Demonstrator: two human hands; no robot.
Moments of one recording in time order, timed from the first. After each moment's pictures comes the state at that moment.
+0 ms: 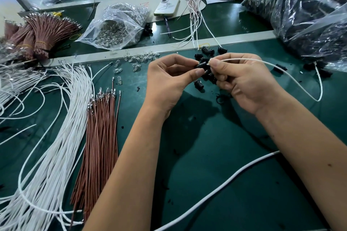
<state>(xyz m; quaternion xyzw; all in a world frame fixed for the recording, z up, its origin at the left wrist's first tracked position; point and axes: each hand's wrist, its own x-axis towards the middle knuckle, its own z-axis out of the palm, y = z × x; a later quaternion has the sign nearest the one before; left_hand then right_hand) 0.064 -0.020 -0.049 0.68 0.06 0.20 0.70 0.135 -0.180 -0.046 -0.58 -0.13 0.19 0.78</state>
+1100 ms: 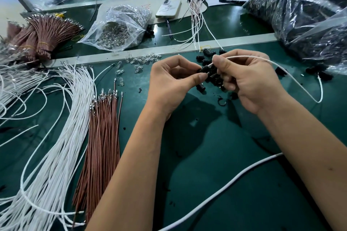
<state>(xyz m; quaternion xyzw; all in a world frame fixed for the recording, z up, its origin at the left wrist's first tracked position) 0.062 -0.020 -0.046 0.72 0.08 0.18 0.67 0.135 -0.180 -0.042 -0.62 -0.15 0.11 0.76</state>
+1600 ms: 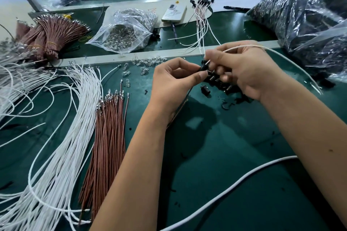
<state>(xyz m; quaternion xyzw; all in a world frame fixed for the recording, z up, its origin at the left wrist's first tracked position) 0.060 -0.015 -0.040 0.68 0.11 0.18 0.71 0.151 -0.160 -0.013 -0.66 -0.18 0.17 0.71</state>
